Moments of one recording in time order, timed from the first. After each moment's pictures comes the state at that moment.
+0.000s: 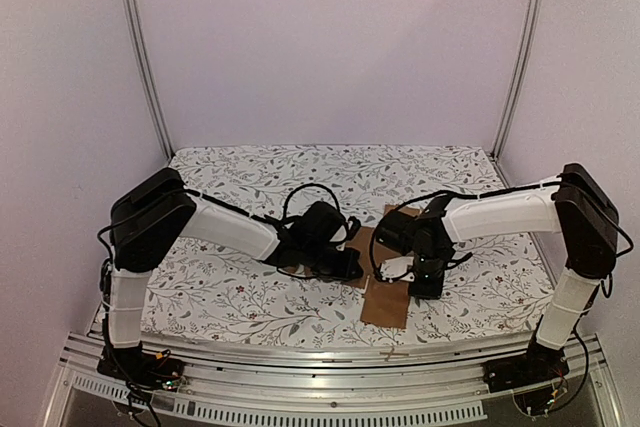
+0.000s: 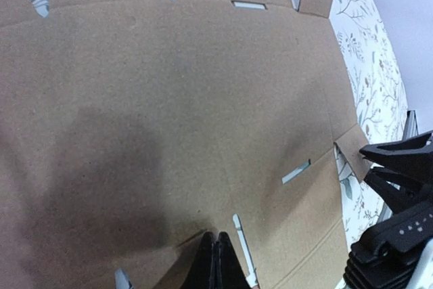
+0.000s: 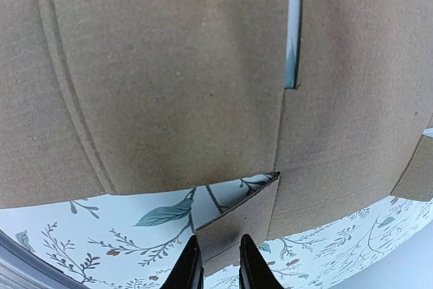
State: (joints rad) left arm -0.97 2.14 1.26 0.06 0.22 -0.64; right arm 0.90 1.79 1.10 -0.93 0.25 -0.35
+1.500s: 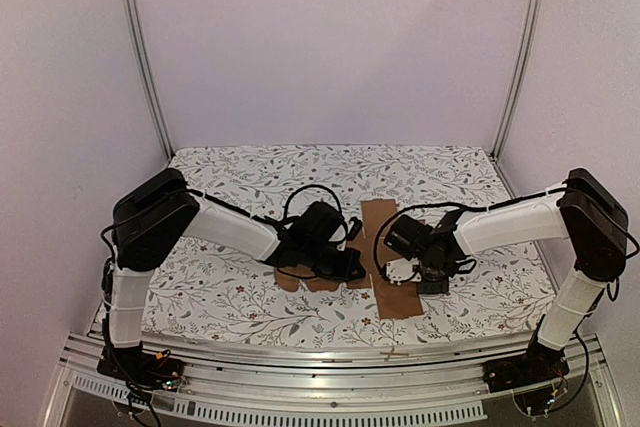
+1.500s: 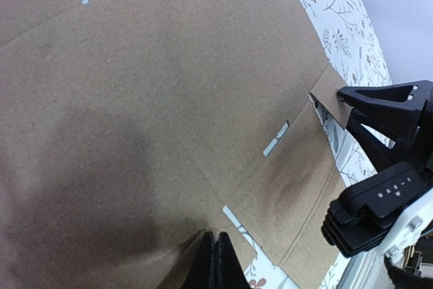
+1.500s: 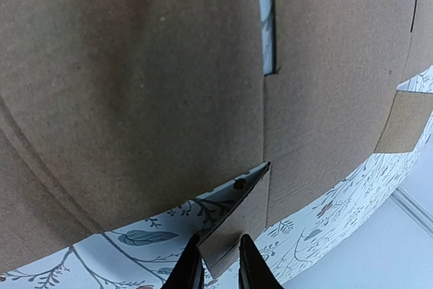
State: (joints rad) left arm -0.96 2.15 1.25 0.11 0.28 -0.64; right arm 0.88 1.74 0.95 -0.66 0.48 -0.59
